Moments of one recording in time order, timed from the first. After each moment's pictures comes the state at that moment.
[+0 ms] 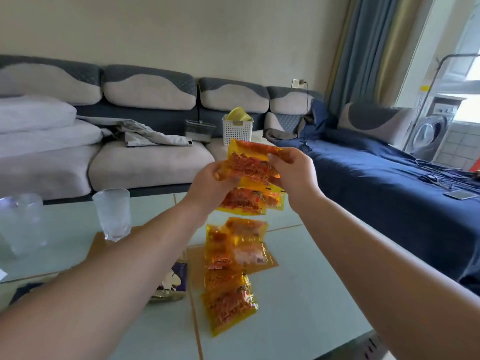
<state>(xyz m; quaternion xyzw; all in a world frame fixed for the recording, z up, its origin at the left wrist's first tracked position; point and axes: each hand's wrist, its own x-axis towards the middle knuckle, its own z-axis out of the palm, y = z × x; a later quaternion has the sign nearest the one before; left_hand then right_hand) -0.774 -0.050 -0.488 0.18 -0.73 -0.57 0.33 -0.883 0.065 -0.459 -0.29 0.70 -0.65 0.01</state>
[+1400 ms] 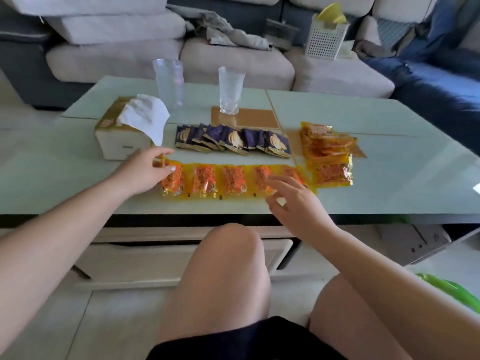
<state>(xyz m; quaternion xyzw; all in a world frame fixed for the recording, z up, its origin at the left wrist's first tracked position) -0.404 -0.103 -0.641 0.45 -0.83 -0.27 0.18 -0.625 0.112 -0.645 -0.58 0.77 -0.25 0.07</state>
